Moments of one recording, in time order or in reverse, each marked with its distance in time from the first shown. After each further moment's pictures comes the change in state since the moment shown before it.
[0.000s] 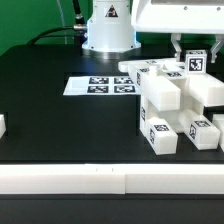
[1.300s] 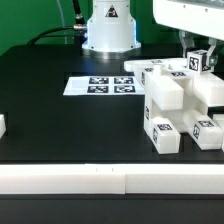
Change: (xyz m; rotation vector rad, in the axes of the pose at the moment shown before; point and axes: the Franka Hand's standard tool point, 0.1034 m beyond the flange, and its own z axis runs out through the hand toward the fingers) arm -0.003 -0.008 0.001 0.031 -0.032 0.918
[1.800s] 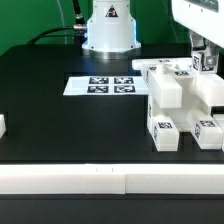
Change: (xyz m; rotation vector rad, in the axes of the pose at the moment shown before) arm -0.006 -0.001 0.000 0.004 -0.020 0.307
